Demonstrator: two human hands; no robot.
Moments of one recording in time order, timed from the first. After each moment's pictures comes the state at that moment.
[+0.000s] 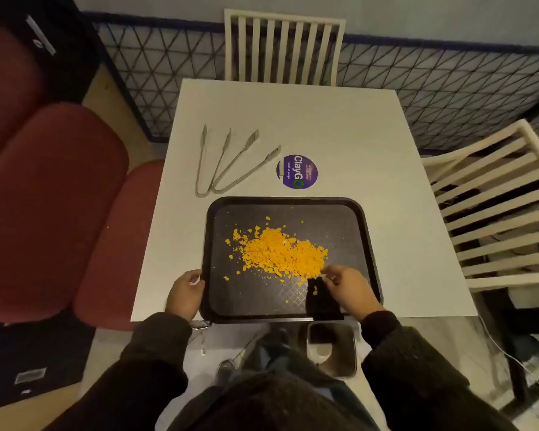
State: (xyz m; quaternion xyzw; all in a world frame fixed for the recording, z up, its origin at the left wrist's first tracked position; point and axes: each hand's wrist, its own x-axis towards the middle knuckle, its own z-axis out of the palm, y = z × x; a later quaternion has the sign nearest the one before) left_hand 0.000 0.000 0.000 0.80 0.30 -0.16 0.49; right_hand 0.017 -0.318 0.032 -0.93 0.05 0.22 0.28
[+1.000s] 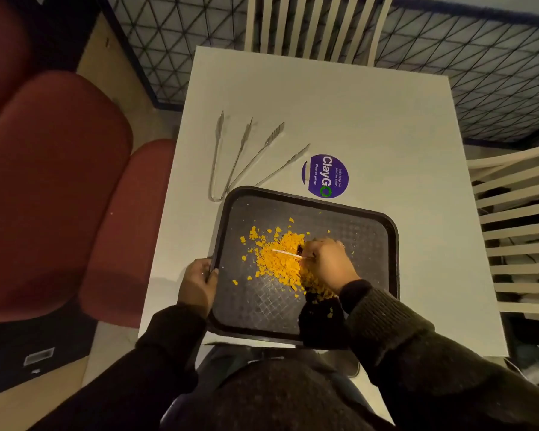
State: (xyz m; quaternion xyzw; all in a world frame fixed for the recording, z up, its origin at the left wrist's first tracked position) left_hand 0.066 0.015 -0.004 0.84 0.25 -0.11 0.46; right_hand 0.141 -0.242 0.010 -0.95 -0.07 0.22 0.20
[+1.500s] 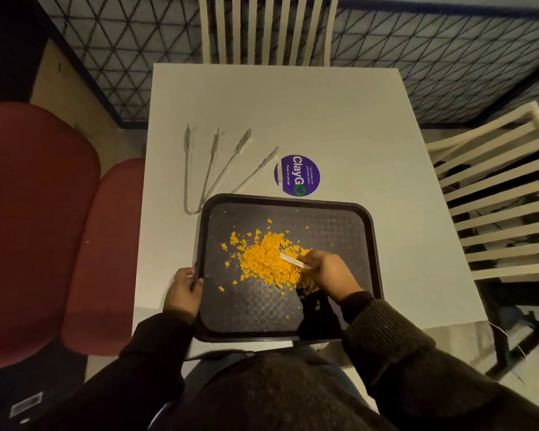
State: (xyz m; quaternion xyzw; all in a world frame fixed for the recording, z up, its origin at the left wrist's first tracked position) left_hand 0.082 0.017 0.003 0.81 0.29 -0.21 0.46; right_hand 0.108 -0.268 0.016 -0.93 0.05 0.24 0.29
